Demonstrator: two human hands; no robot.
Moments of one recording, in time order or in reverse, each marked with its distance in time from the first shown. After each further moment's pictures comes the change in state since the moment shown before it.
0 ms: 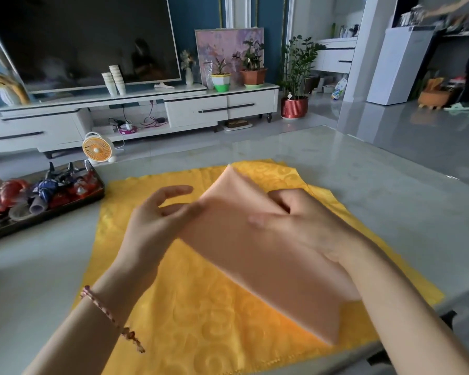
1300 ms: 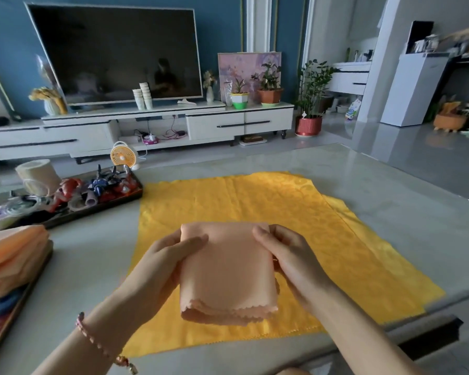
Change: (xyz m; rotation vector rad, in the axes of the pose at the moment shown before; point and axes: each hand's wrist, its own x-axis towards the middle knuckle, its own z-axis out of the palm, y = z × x) left_hand -0.073 0.001 -0.044 -0.128 -0.182 -0.216; right_hand -0.055 -0.011 0.067 0.549 0.084 0.111
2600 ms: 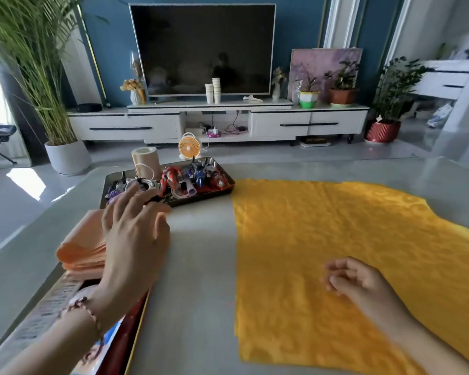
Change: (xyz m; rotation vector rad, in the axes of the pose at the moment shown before) left_hand -0.051 0.033 -0.218 1.301 0.876 0.538; right_hand 0.034 0.030 0.097 -0.349 -0.108 0.108
